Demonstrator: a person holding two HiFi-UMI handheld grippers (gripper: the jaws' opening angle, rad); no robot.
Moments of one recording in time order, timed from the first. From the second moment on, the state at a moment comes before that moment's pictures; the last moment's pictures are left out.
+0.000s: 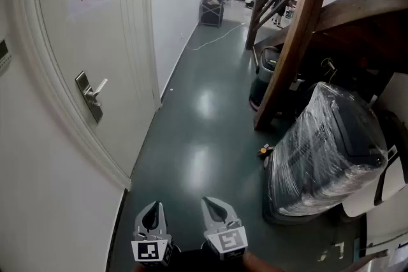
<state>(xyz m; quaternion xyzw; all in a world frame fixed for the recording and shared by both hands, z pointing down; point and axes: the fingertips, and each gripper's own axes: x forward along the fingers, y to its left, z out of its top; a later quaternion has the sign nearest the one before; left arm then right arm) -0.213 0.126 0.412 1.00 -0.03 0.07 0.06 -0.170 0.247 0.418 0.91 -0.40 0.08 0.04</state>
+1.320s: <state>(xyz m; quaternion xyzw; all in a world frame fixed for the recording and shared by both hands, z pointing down) -0.174 0.163 0.398 1.00 -0.07 0.04 0.04 -0.124 0.284 0.418 0.90 -0.43 0.07 0.01</state>
